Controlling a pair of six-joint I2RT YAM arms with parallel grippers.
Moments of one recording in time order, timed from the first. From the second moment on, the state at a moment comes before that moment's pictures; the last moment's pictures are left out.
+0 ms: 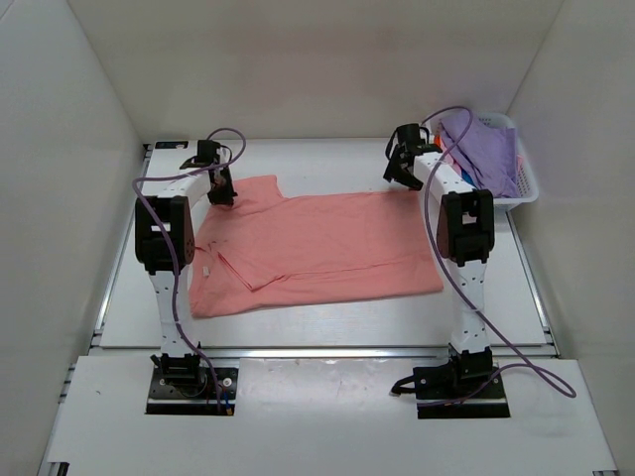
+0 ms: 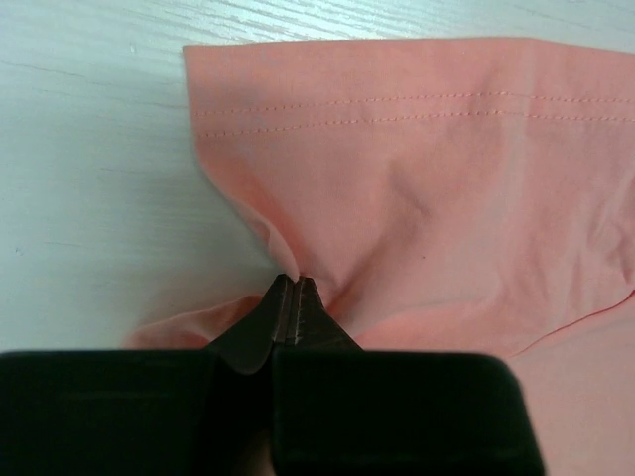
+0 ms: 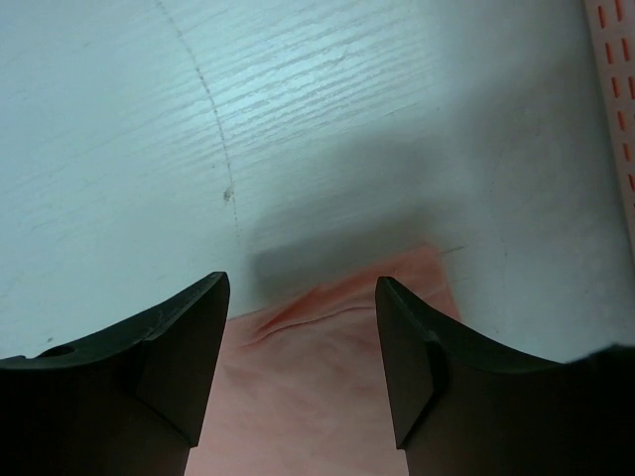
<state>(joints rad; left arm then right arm) -0.04 2.22 1.69 -0.47 0.02 -0.24 0.16 2.36 2.01 -0.59 0.22 0.48</state>
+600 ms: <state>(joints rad) -0.03 2.21 1.68 -0.45 0.04 -0.26 0.14 2.40 2.03 -0.69 0.23 0.56</state>
